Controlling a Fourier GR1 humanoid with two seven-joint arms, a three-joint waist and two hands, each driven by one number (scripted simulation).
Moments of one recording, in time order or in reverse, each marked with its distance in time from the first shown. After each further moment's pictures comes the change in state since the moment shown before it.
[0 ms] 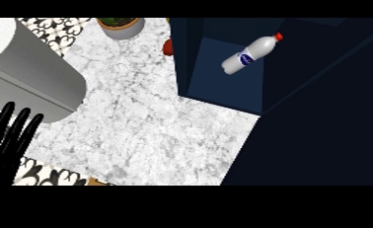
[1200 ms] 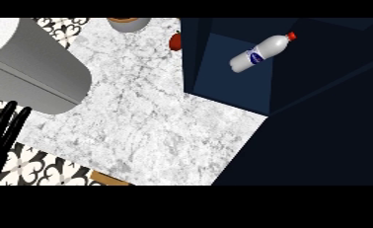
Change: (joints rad) left arm -0.027 0.038 0.052 0.021 0.041 -0.065 0.008; right arm -0.102 0.047 -0.009 0.049 -0.098 0.037 0.057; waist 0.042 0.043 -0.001
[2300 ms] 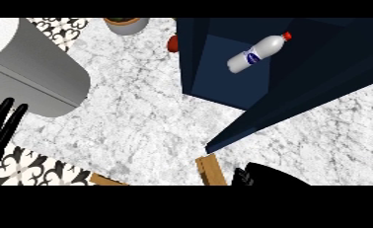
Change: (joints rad) left arm -0.020 0.009 0.017 0.047 0.025 -0.026 0.017; right arm -0.429 0.180 -0.098 0.270 -0.112 -0.063 0.287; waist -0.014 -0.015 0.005
